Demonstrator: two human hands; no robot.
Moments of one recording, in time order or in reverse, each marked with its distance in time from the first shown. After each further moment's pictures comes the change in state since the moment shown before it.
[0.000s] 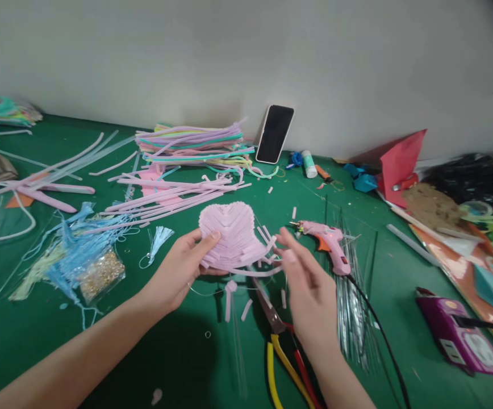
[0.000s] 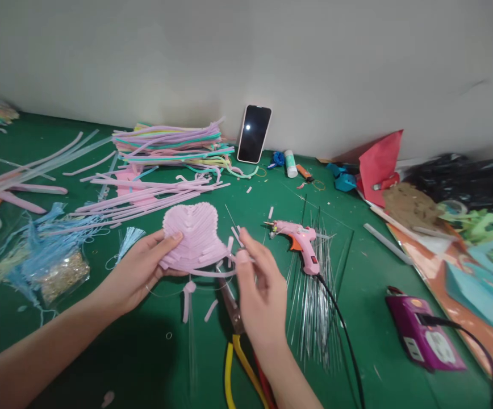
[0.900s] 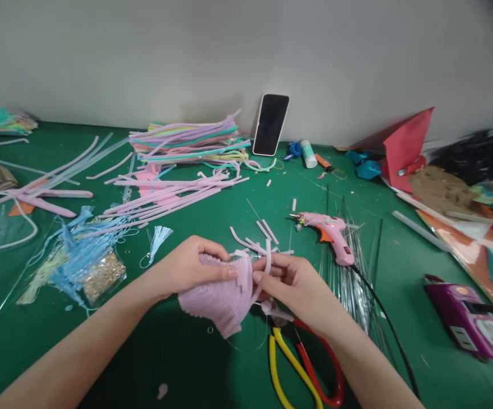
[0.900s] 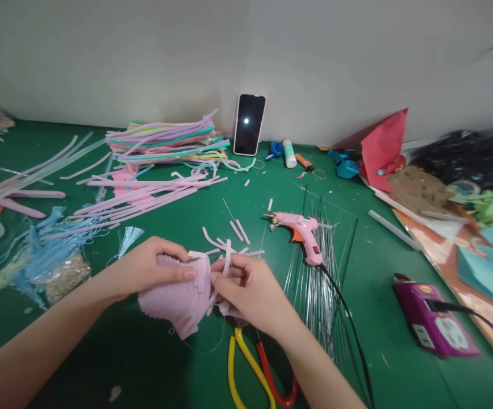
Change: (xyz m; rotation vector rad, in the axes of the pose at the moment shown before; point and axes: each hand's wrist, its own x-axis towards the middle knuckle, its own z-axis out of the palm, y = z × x) left_hand 0.006 0.019 -0.006 0.828 -0.348 0.105; right_hand 0.008 -0.001 -0.008 0.326 -0.618 0.597
